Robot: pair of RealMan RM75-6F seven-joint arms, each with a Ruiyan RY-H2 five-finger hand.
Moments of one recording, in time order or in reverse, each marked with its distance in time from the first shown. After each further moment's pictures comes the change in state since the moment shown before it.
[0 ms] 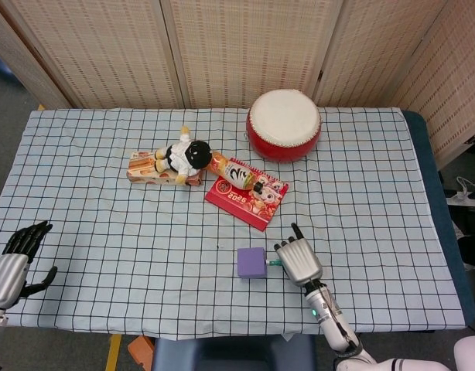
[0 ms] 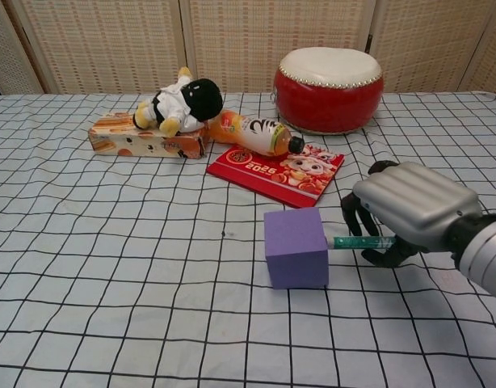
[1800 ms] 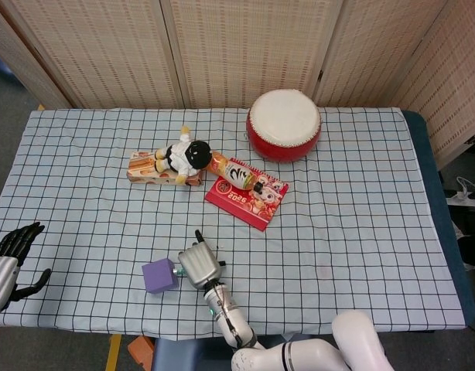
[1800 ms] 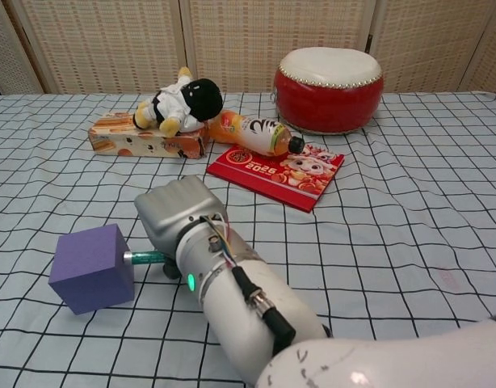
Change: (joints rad) left arm 0.018 0.036 0.012 0.005 0.031 0.042 -0.091; right arm 0.516 -0.564 0.273 0.330 0.405 -0.057 -0.252
